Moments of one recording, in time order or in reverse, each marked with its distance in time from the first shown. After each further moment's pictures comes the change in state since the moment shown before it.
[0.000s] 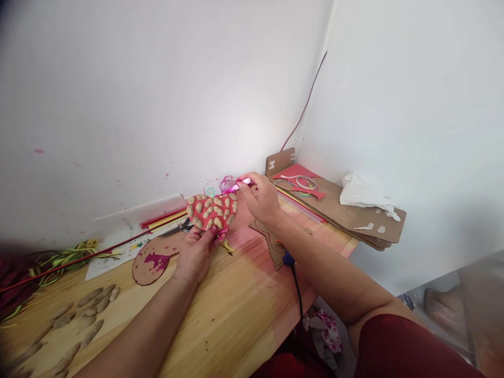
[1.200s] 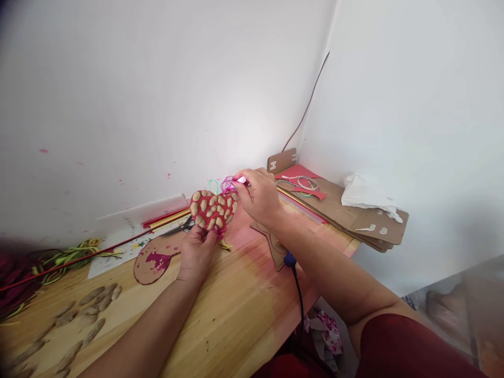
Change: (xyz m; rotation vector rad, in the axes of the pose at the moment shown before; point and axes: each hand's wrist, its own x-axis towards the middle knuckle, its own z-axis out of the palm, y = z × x) left_hand 0.009 -0.011 -0.013 0.389 -0.008 0.260; right_hand 0.006 -0.023 -0.005 -0.169 -0.008 -0.237
